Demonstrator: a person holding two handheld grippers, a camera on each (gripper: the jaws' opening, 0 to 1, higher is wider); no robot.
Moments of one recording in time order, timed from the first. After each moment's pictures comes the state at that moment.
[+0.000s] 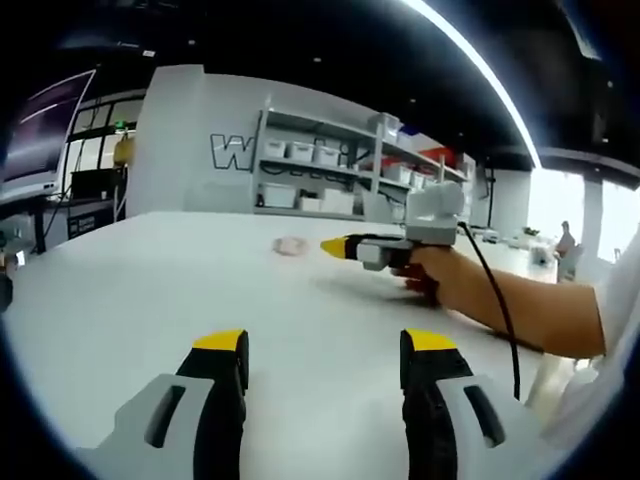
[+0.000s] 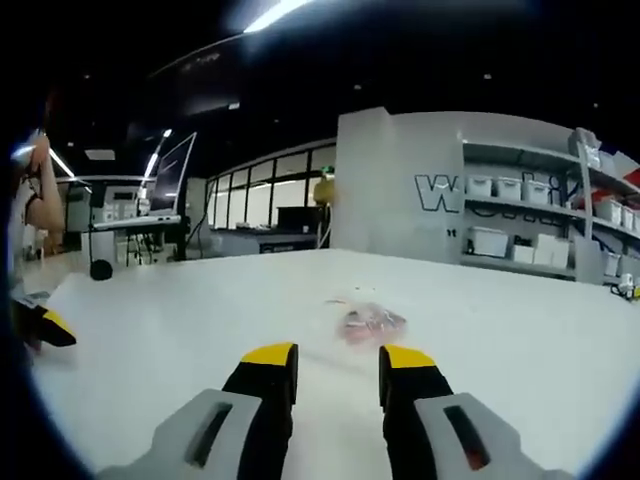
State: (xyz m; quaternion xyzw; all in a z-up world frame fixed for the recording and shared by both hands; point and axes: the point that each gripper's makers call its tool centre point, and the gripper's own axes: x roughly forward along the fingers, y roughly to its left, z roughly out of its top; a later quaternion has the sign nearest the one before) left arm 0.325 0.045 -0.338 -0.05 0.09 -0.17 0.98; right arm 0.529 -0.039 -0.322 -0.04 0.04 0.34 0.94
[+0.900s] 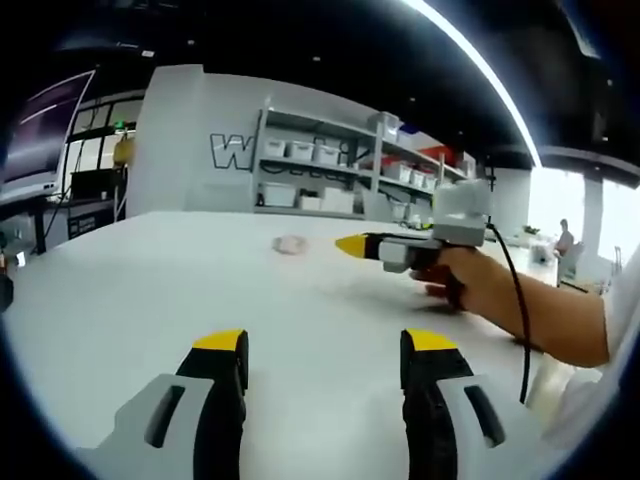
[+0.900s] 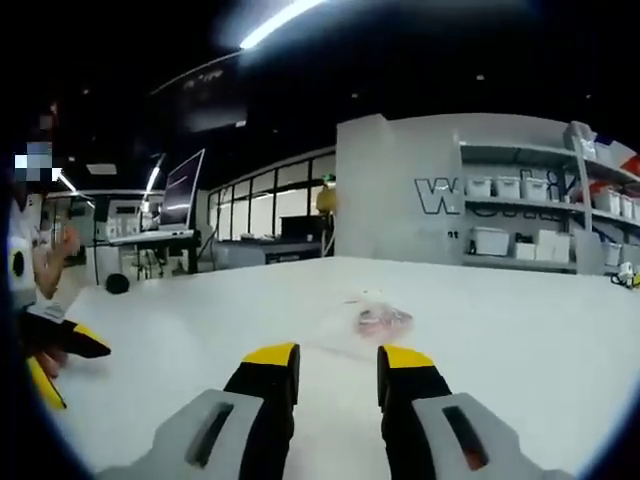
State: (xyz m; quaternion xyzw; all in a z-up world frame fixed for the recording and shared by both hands) left arm 0.323 0.045 -0.341 -0.05 0.10 -0.17 0.98; right arm 0.495 -0.048 -0.314 -0.02 0.03 0.35 0.94
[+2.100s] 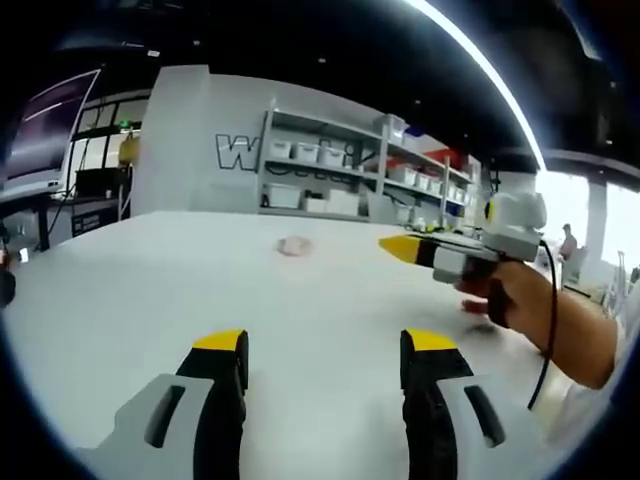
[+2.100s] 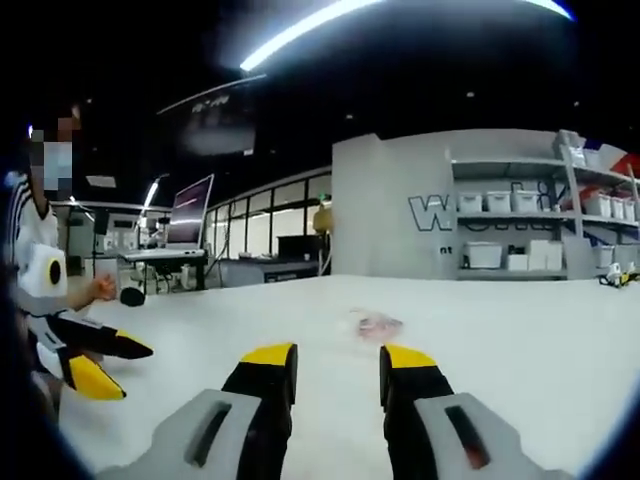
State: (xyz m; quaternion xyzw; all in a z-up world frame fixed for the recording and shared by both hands) left arm 0.326 0.048 -0.340 -0.05 0.09 -0.15 0.98; right arm 0.443 -0.076 -0.297 0.00 -0.01 0.34 0.94
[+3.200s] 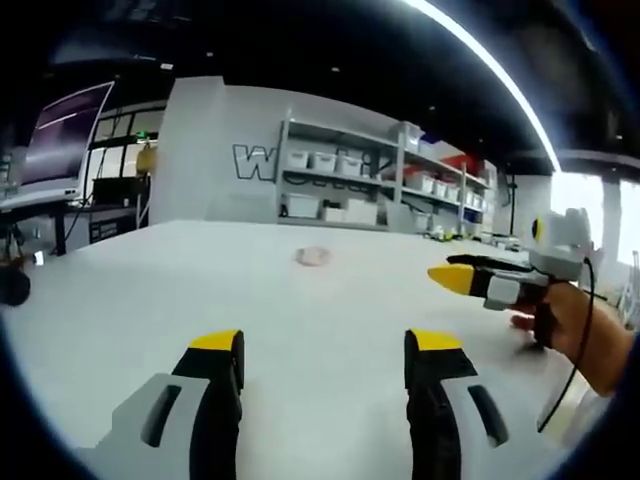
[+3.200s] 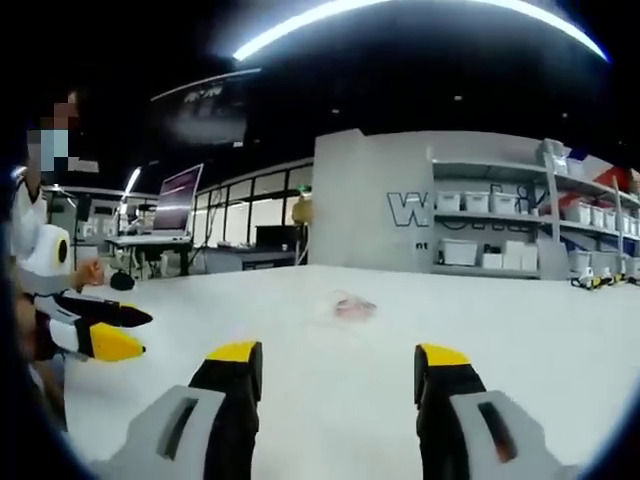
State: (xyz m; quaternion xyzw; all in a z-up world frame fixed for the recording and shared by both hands) left arm 0.330 0.058 -0.334 -0.05 0.07 -0.11 0.99; right arm 0.411 -0.107 -0.308 -0.02 0.01 0.29 0.96
